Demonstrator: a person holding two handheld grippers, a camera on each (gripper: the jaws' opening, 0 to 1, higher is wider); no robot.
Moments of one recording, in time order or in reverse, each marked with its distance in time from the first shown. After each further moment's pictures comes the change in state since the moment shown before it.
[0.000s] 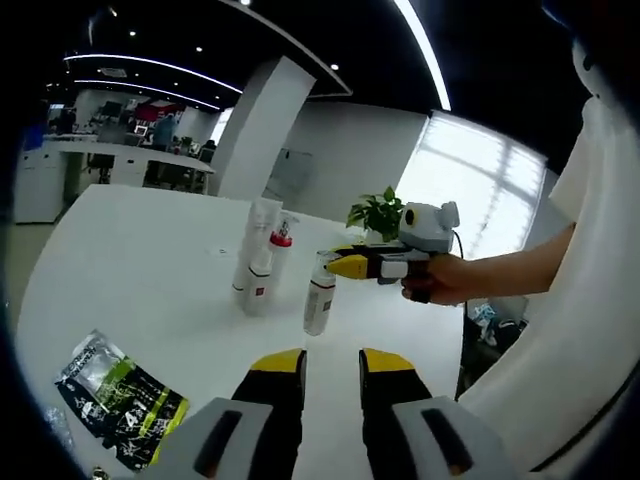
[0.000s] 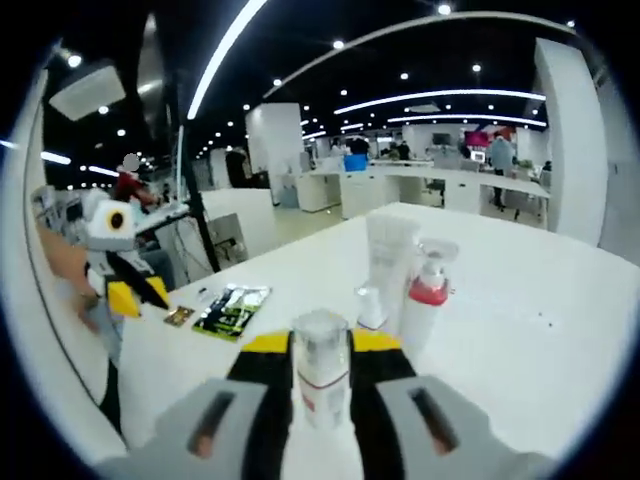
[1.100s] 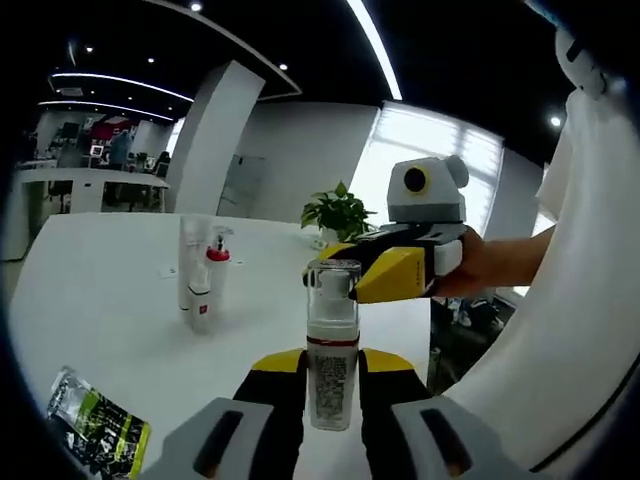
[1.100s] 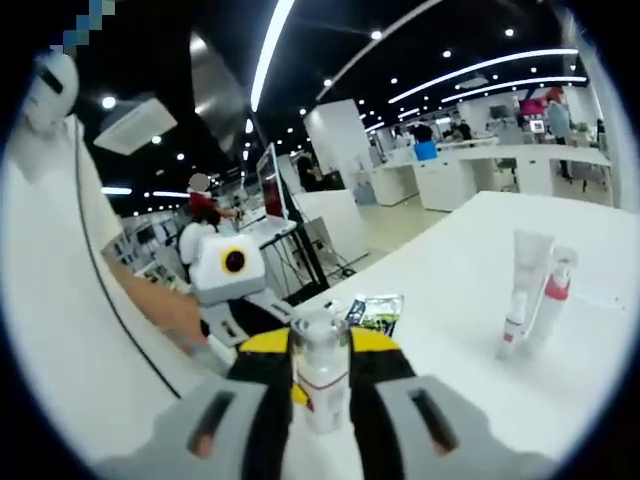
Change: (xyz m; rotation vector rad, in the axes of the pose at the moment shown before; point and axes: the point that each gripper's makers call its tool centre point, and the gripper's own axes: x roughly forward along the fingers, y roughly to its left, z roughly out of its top) left arm 0.010 -0.060 0.004 0.115 0.008 -0.151; right arm -0.039 0.165 0.048 0.117 0.018 0.374
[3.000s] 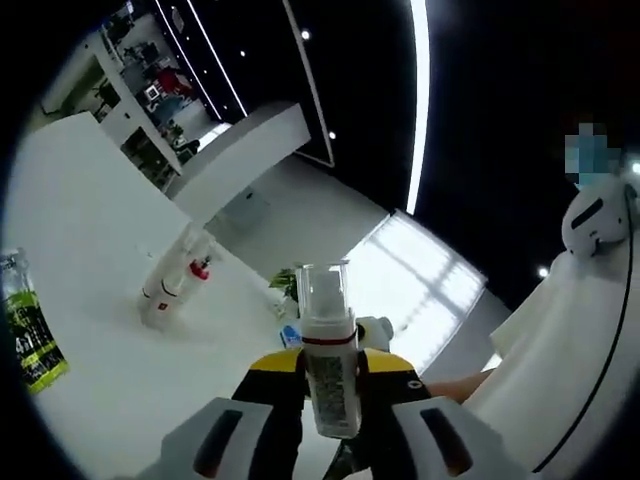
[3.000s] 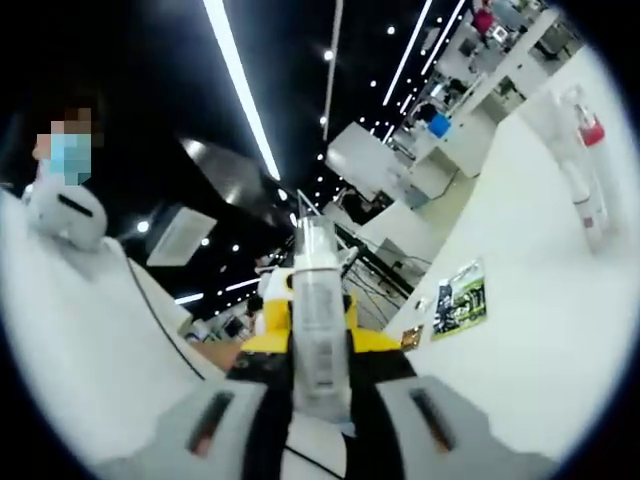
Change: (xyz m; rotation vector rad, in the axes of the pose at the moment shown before) left arm -0.028 -0.027 0.048 -0.438 -0.345 -0.221; right arm -0.002 0.039 -0.014 0.470 -0.188 0.328
